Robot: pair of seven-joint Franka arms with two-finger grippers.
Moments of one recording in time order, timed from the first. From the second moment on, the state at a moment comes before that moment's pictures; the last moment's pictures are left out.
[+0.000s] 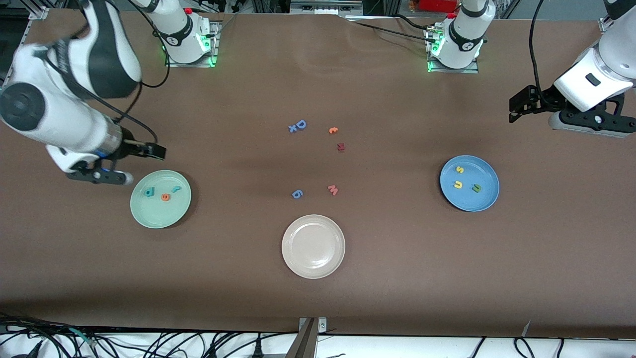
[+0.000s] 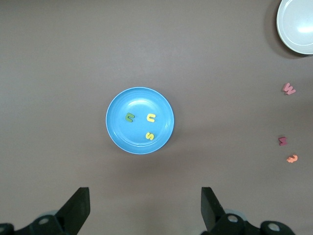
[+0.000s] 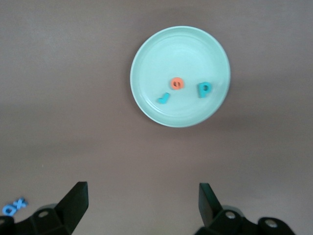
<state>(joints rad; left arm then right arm) -0.01 -0.03 -0.09 -1.67 -0.01 1.59 0.05 0.20 0.16 -0.07 -1.73 0.00 1.72 0.23</state>
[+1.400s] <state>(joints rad) -0.01 -0.03 -0.09 -1.67 -0.01 1.59 0.04 0.13 0.00 -0.10 -1.66 0.00 1.49 0.13</state>
